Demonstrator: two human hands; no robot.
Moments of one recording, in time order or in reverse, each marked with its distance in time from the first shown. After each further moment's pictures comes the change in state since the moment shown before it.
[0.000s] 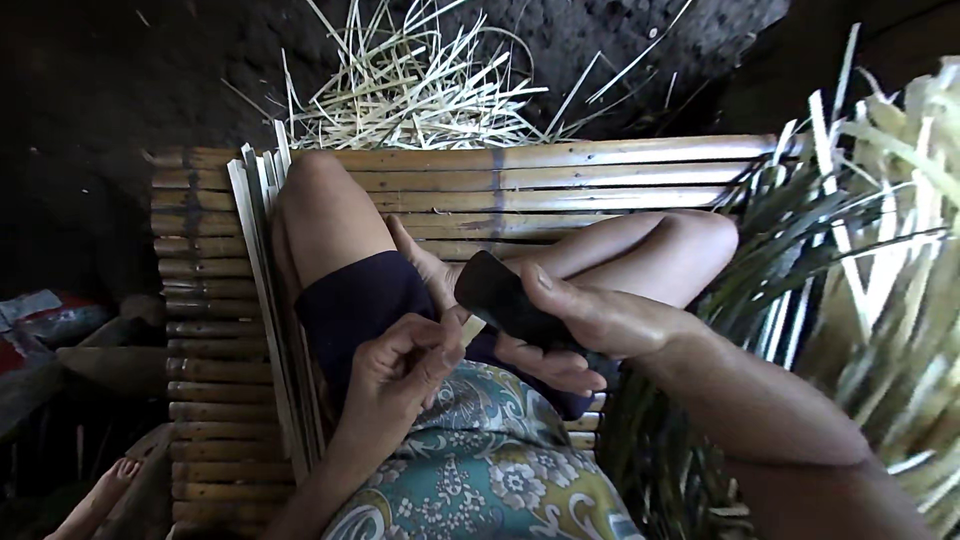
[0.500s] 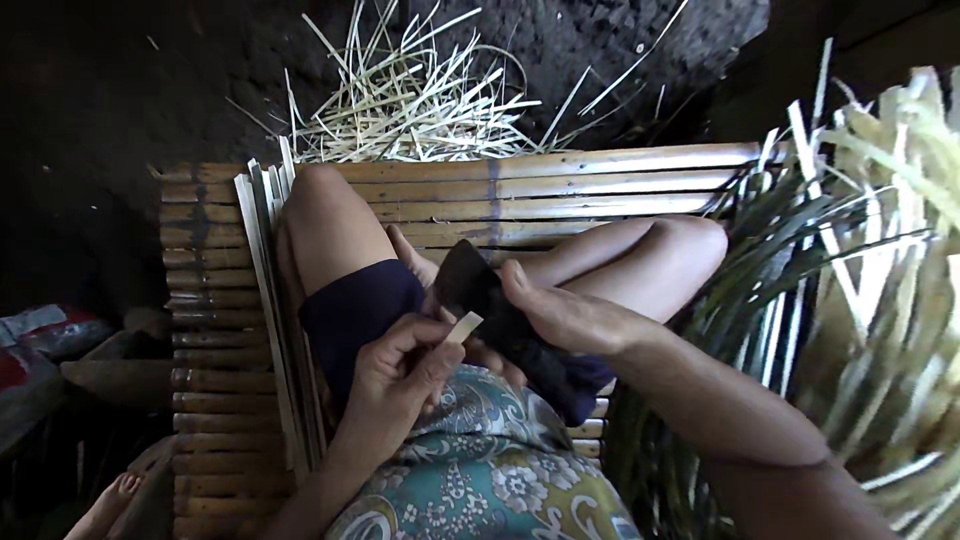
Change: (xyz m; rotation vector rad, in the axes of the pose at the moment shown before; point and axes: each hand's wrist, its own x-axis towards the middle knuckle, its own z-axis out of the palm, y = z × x) left_hand 0.002 0.004 -0.004 0.058 -0.045 0.024; right_hand 0.012 0.002 0.004 -0.378 0.183 -0.169
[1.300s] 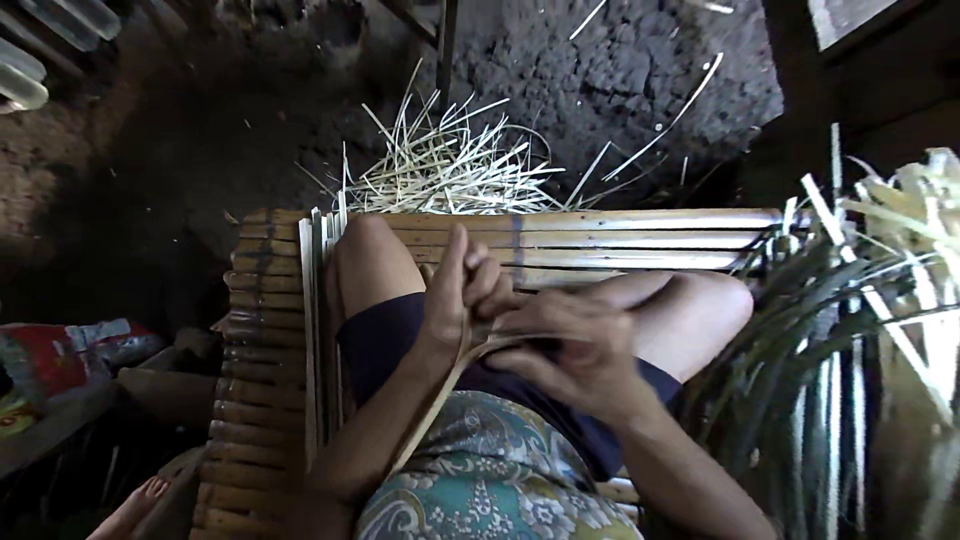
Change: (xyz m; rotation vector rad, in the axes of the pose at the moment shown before) left_hand 0.086 0.022 0.030 -0.634 -0.199 -0.022; right_hand 0.004 0.016 0.018 -1.116 0.685 -0.866
